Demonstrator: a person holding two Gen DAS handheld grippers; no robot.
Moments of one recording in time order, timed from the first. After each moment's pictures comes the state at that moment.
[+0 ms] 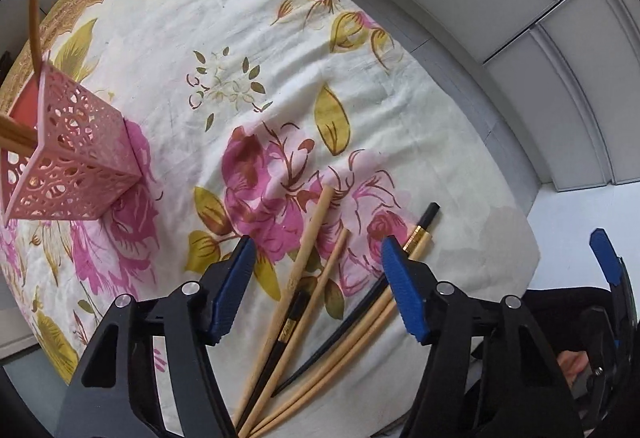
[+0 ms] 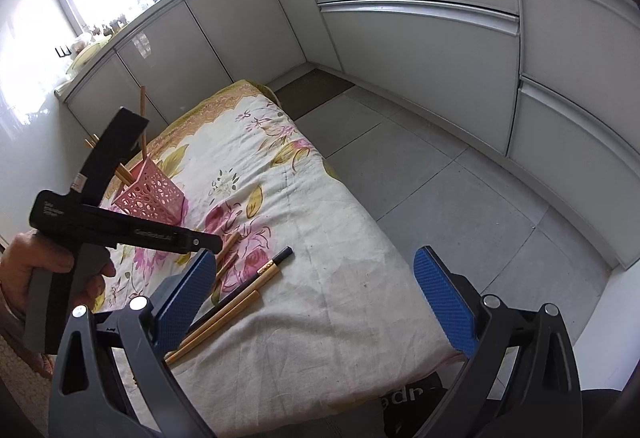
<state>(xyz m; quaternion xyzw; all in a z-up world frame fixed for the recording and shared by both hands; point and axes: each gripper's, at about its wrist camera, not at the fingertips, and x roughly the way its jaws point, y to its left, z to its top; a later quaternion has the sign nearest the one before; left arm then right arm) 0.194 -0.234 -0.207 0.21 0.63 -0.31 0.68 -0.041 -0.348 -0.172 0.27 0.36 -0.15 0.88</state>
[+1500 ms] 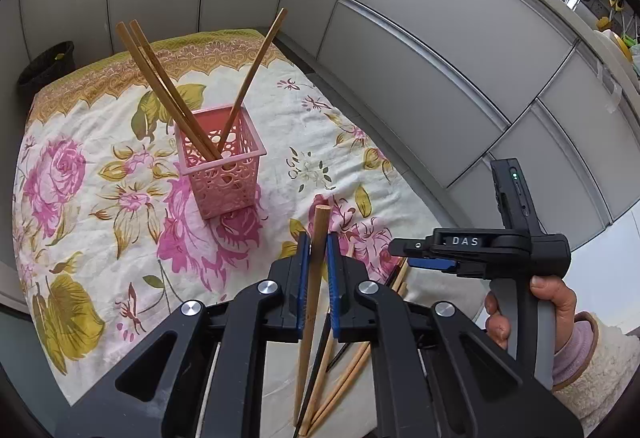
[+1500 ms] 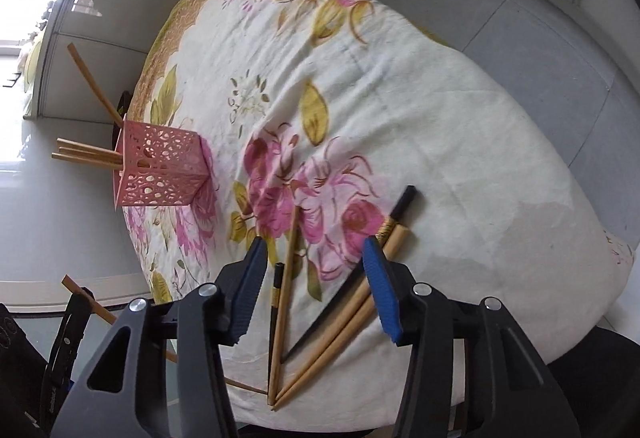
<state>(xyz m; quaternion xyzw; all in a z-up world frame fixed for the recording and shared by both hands) 0.168 -0.075 -0.092 0.03 0.47 -0.35 0.81 0.096 -0.320 -0.229 0.45 0.55 -0.07 0.71</state>
